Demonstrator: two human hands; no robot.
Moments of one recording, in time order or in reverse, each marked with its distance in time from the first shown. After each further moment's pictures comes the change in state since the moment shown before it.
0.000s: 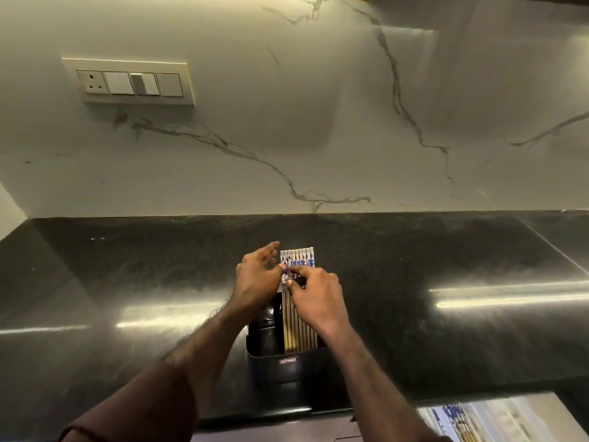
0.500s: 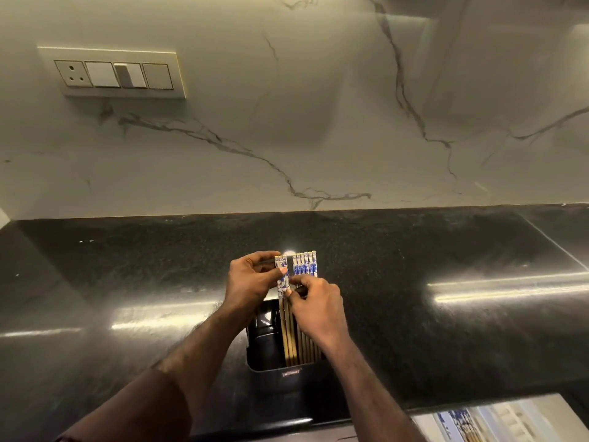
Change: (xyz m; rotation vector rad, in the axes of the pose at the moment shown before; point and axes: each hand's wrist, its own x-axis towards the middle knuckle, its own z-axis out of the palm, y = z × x) left_hand 0.022 -0.024 -0.005 -0.385 -0.051 -0.085; right_hand 0.006 0.008 0.018 0.036 0.007 0.066
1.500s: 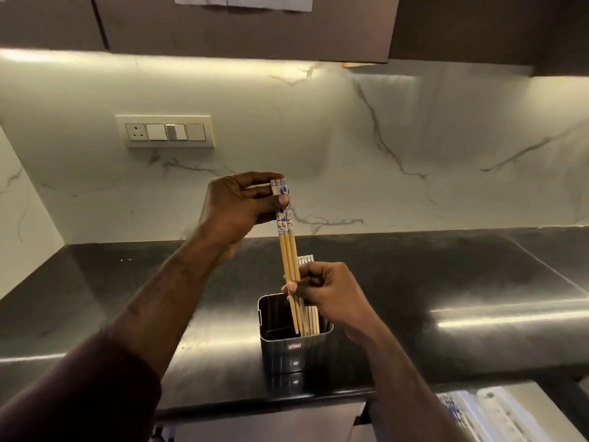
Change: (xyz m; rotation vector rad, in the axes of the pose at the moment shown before) left_hand -0.124 0.196 -0.010 0.007 -0.155 0.440; right_hand -0.091 -0.055 -0.097 0.508 -0.229 -0.186
